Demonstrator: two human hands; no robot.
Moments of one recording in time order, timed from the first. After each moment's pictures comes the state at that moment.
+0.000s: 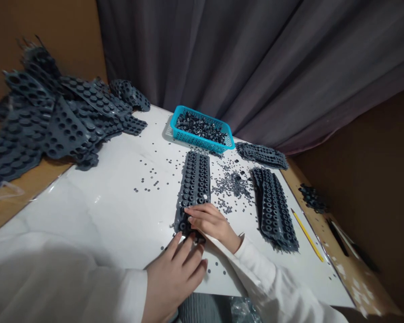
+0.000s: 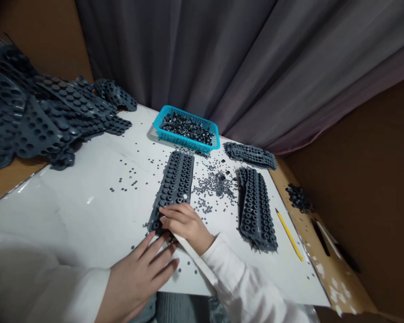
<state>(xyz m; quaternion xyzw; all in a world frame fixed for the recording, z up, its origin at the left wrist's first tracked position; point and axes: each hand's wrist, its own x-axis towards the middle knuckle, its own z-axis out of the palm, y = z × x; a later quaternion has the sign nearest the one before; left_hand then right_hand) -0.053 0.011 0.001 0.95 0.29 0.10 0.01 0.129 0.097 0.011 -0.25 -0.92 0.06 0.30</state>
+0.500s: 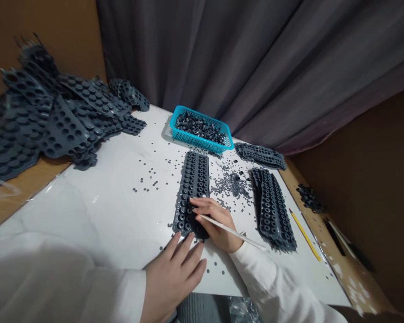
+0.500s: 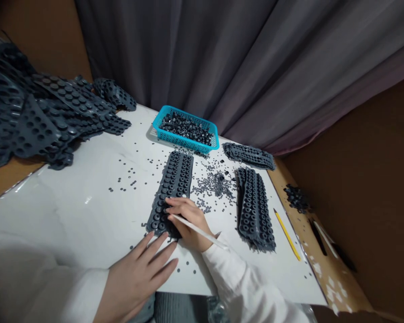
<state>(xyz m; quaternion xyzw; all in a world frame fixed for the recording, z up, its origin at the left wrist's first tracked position) -0.054 0.011 0.004 0.95 0.28 0.08 0.04 0.128 0.097 0.026 -0.34 -0.83 0.23 0.38</state>
